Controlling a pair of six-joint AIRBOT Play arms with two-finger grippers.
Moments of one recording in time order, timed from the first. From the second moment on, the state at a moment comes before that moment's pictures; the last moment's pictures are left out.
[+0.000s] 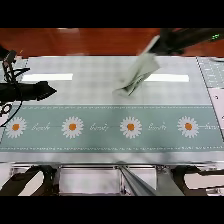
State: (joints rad) left arm 0.13 -0.93 0.89 0.94 -1.06 -1.37; right arm -0.02 -1.56 1.94 -0.88 1.50 1.57
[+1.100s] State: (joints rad) left arm 0.13 -0.93 0.89 0.94 -1.01 -1.37; right arm -1.09 -1.06 1.45 -1.32 1.85 1.60
